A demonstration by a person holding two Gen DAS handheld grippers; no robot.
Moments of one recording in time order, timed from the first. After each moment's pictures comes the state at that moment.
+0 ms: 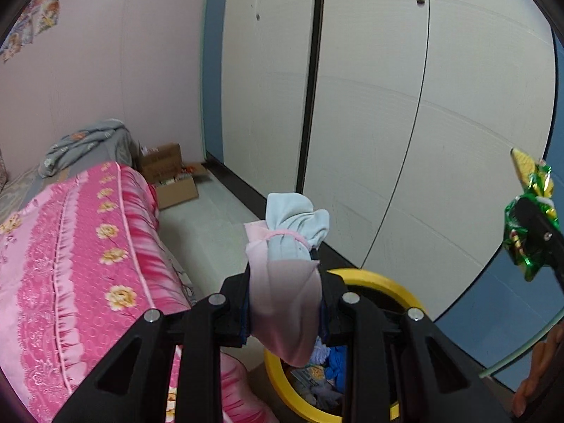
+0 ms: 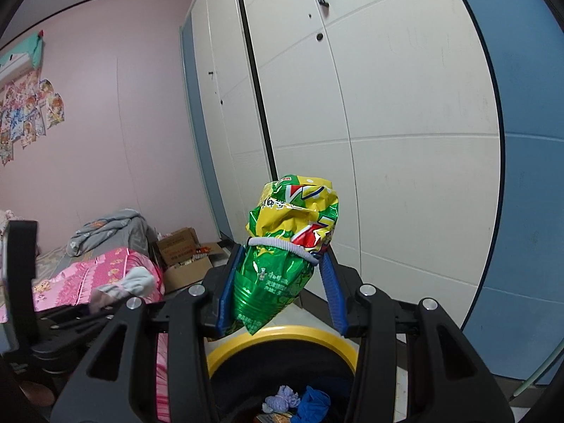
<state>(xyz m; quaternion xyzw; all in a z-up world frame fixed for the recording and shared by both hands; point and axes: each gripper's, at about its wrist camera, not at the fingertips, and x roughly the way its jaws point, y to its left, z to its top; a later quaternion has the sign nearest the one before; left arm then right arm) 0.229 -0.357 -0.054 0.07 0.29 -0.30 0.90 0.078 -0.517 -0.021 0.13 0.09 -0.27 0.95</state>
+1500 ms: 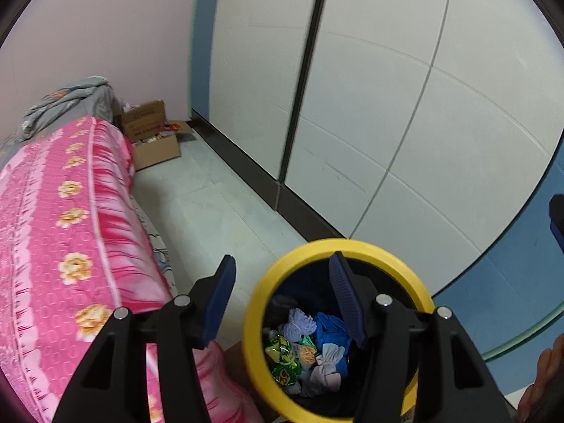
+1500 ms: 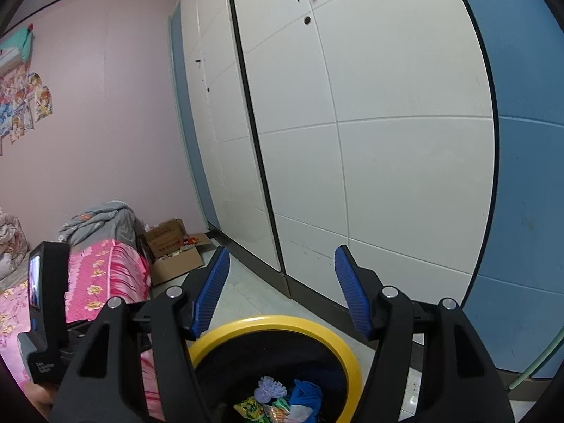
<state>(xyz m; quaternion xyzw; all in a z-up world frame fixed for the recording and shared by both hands) 0.265 -0.369 -0.100 0.04 0.37 -0.32 0.87 0.098 -0.510 -0.044 0.14 0.10 -0.29 0.94</state>
